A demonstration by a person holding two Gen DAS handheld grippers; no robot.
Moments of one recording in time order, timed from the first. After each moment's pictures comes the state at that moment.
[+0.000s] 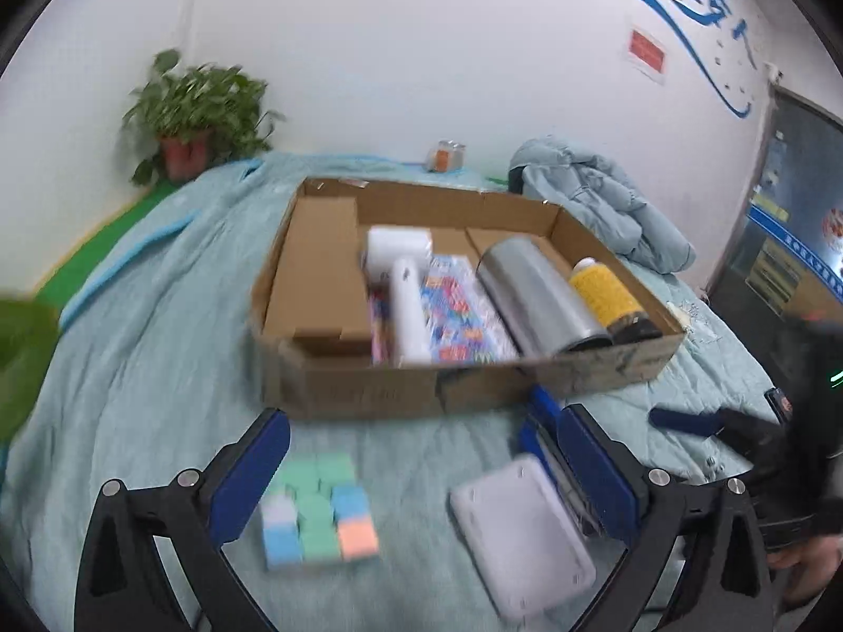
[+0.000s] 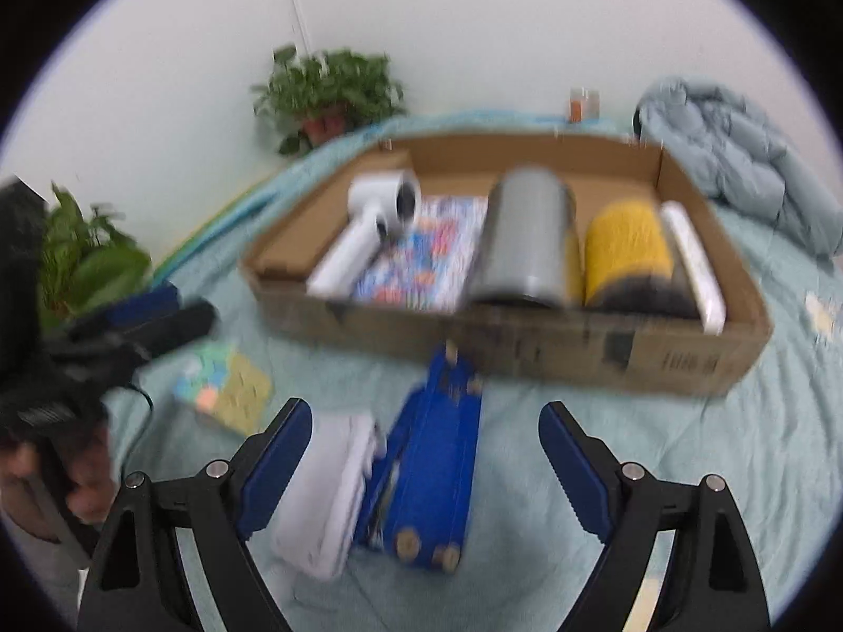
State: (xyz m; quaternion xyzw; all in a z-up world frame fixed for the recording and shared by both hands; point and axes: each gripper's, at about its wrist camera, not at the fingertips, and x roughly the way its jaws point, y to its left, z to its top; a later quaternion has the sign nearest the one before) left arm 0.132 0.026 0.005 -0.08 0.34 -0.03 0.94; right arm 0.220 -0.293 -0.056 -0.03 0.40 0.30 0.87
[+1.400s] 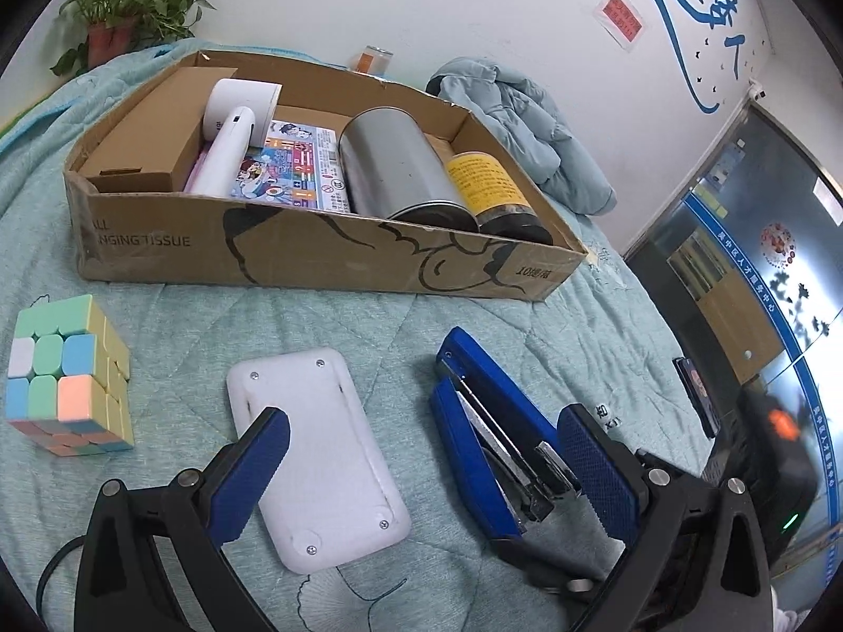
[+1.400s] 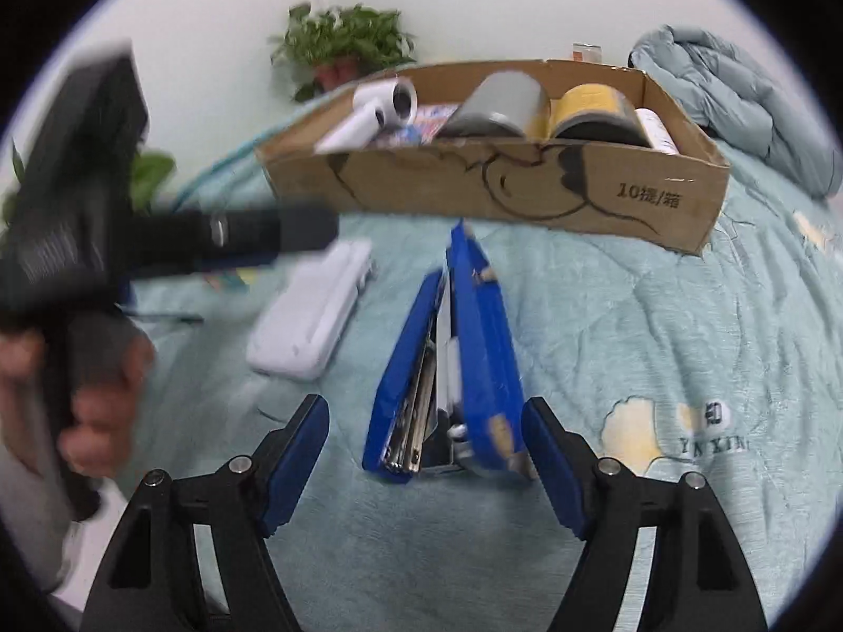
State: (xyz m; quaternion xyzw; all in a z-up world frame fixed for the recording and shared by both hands) left arm 0.144 -0.062 -0.046 -0.16 0.43 -0.16 0.87; right arm 0.156 -0.349 -0.103 -0.06 0.42 0.31 0.85
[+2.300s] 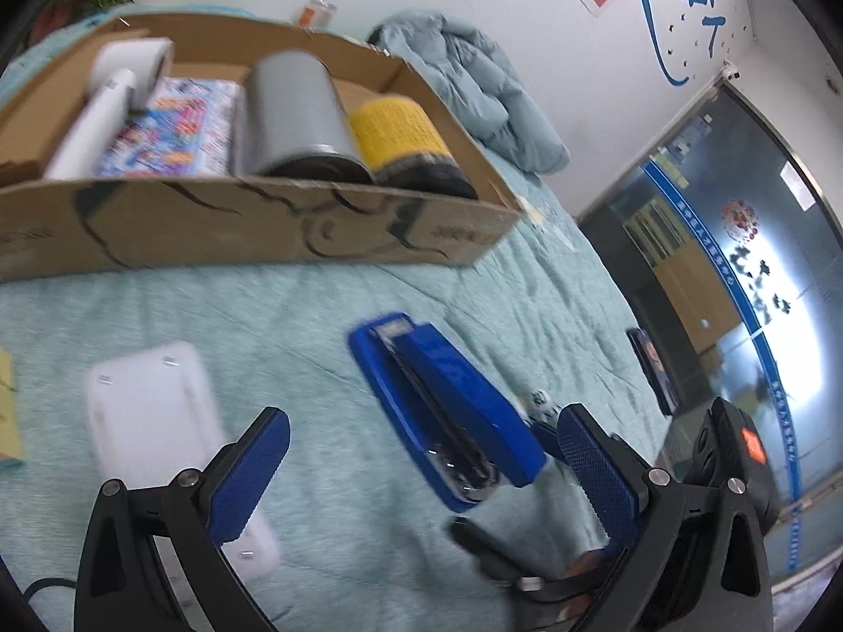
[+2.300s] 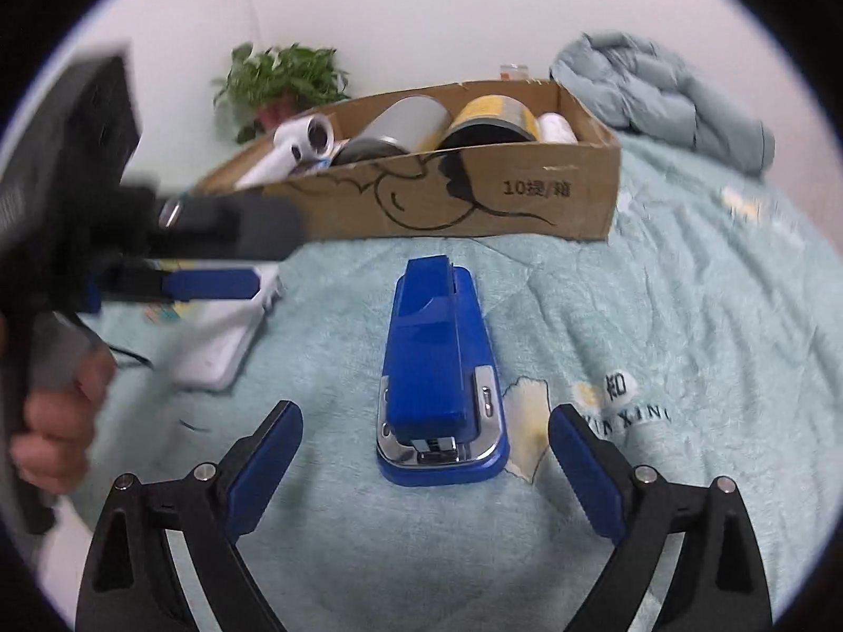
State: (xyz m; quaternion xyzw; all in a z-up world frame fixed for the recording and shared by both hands) left arm 0.174 -0.121 -0.056 -0.18 0.48 -0.25 0.83; right arm 0.159 -0.390 -0.110 -0.04 0.38 0.24 0.89
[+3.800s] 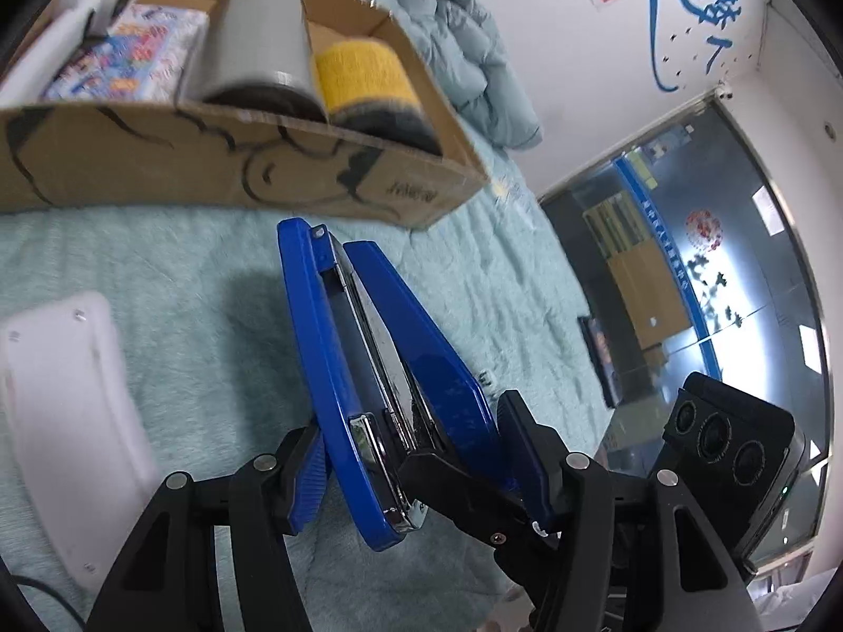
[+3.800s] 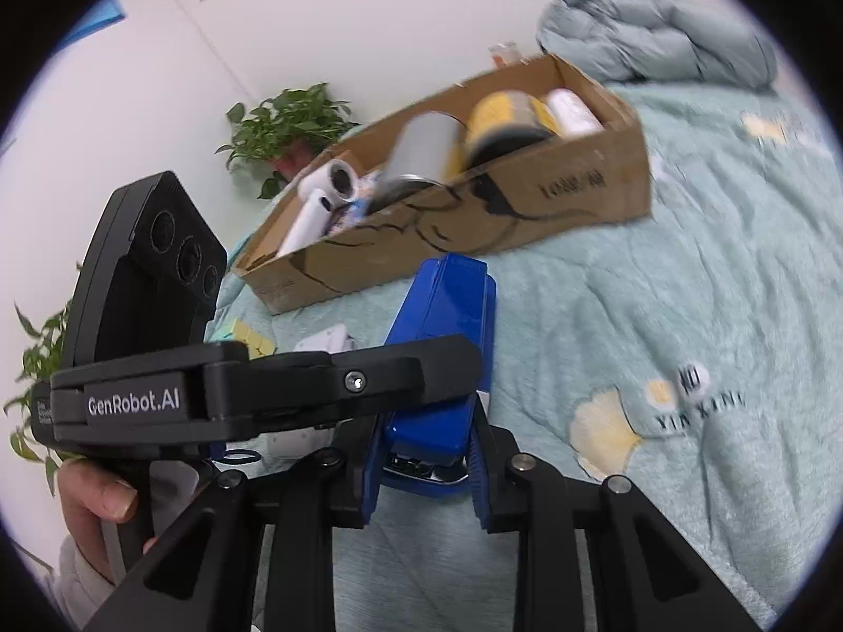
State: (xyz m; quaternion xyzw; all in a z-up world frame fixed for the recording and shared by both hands) left arm 0.184 -0.128 -0.062 -0.24 0.50 -0.30 0.78; right arm 0.175 -0.391 -0.088 0.12 0.41 0.30 0.85
